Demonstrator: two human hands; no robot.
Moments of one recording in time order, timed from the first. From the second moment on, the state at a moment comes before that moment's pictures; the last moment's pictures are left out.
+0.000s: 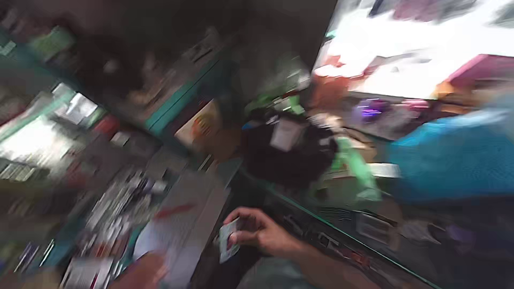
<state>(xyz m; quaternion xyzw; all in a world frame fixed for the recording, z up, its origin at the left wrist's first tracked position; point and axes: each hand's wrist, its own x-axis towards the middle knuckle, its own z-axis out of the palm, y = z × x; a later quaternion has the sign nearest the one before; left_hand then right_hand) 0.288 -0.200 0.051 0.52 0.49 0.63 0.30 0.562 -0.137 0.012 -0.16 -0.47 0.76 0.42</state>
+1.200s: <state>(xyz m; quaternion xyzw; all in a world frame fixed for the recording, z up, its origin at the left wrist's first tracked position) 0.298 -0.185 -0.028 0.56 0.79 0.06 0.24 0.399 -0.057 -0.041 -0.23 -0.65 0.57 0.44</state>
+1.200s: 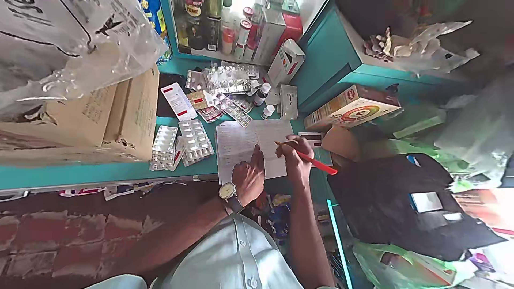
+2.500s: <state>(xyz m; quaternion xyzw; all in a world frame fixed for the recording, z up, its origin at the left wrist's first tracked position) 0.292 -0.199 -0.008 0.59 0.76 0.11 0.25 0.372 0.003 -0.088 -0.26 -0.55 0.71 0.36</state>
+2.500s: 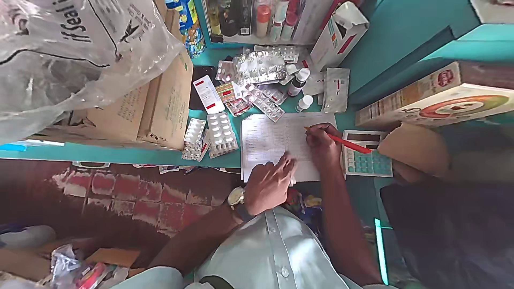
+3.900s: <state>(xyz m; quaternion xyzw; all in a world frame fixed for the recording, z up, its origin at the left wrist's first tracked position) 0.268 -0.361 -0.063 -0.05 0.34 0.85 0.40 0.236 -0.100 -0.028 -0.08 -0.89 0.37 0.26</state>
